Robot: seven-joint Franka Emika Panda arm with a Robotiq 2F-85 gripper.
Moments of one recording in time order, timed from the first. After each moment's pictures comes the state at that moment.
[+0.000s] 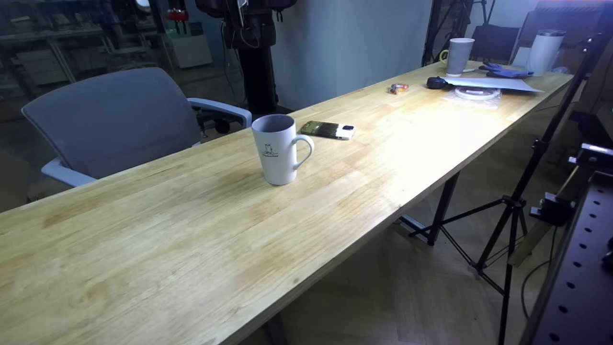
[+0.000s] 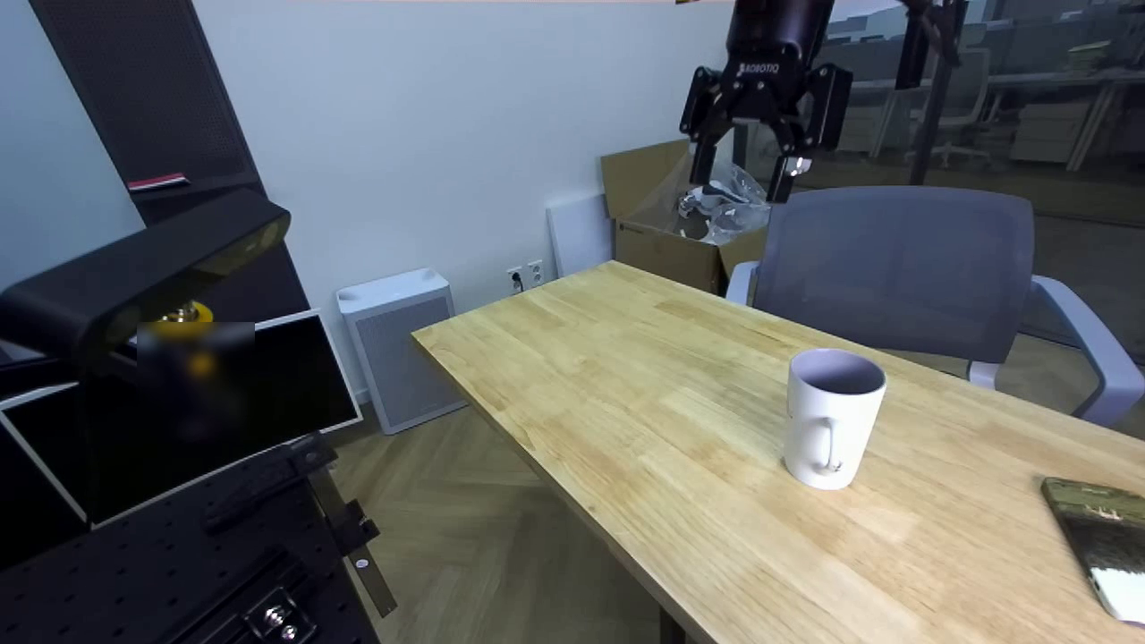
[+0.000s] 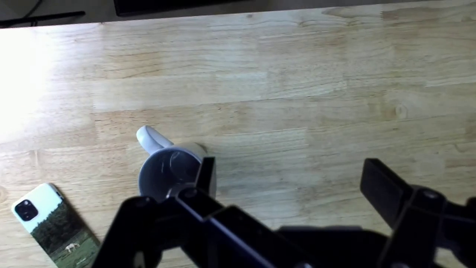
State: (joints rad) arm 0.06 0.35 0.02 -1.87 0.10 2.01 0.18
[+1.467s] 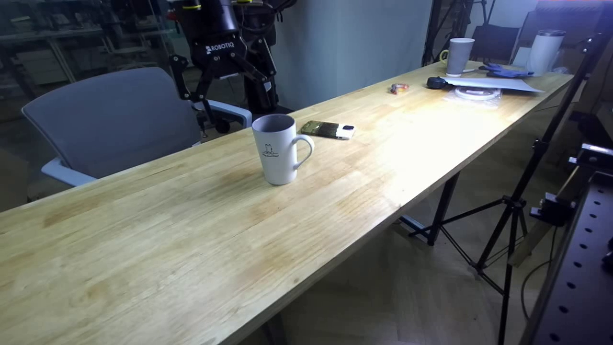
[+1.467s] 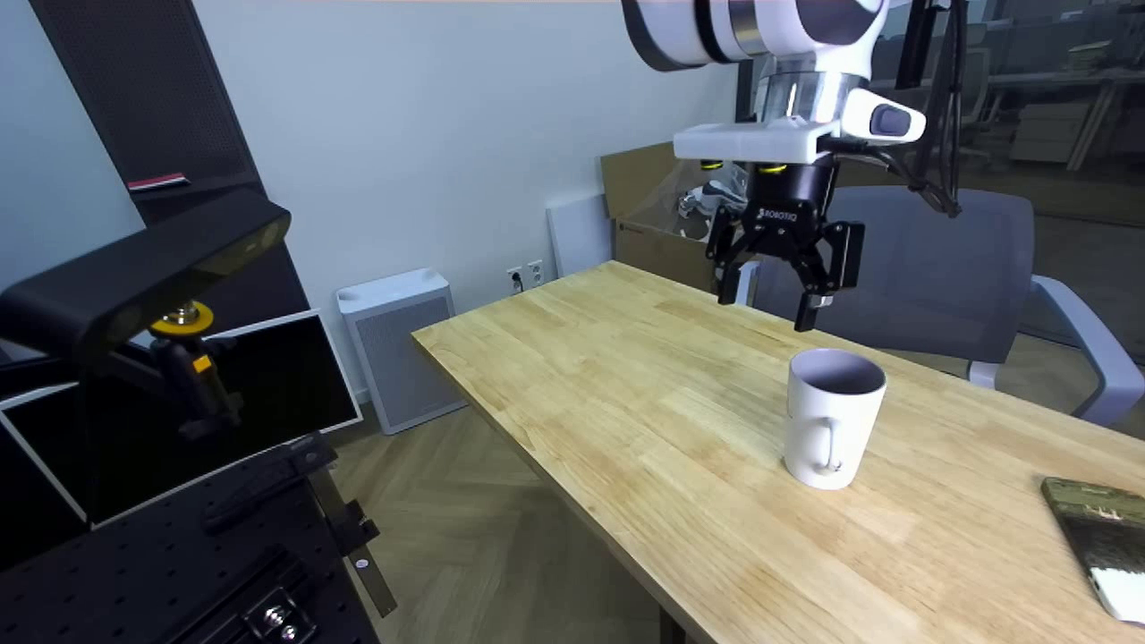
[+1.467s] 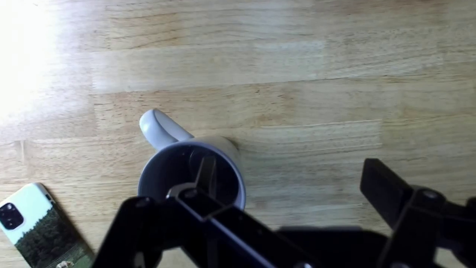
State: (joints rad) arm 0.08 0.58 -0.02 -1.84 0.01 2.21 0.20
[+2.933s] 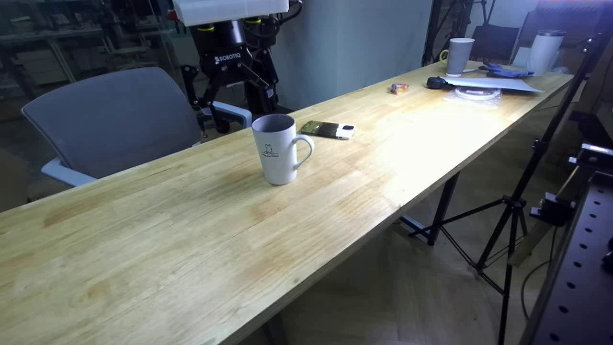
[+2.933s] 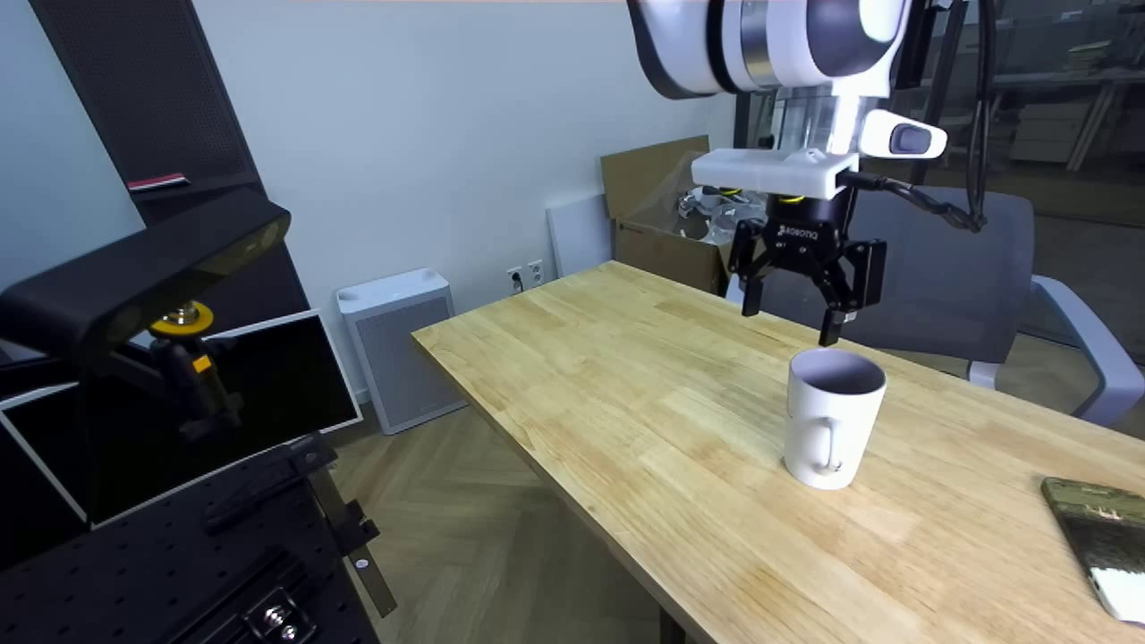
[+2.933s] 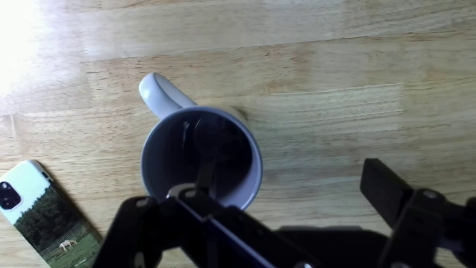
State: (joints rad) arm 0.07 0.62 -0.04 -1.84 0.01 2.34 0.19
